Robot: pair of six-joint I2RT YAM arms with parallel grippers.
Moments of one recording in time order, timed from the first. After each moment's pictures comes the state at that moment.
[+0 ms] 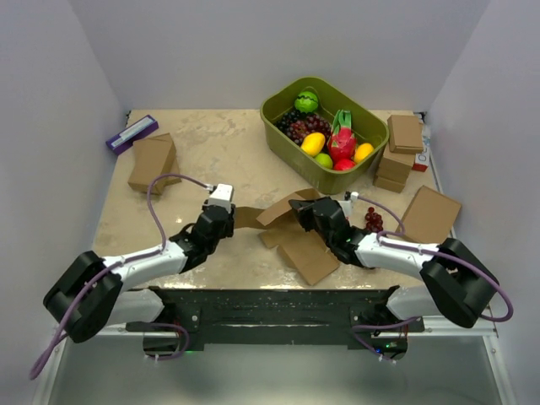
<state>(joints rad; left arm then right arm) -0.71 1.21 0.42 0.22 -0.47 -0.28 0.77 1.34 0.53 0.36 0.40 1.67</state>
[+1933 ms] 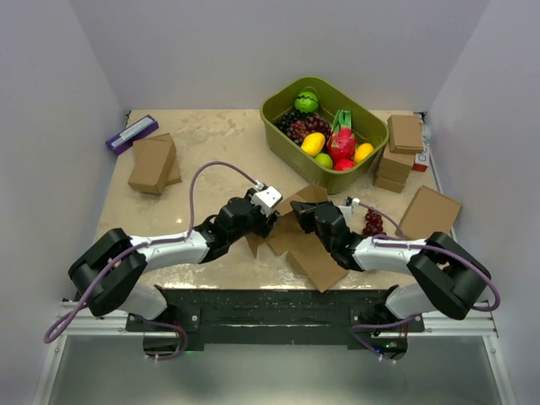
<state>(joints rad) -0.83 1.43 0.61 0.41 -0.08 0.07 0.77 1.41 0.45 0.55 0.43 1.71</state>
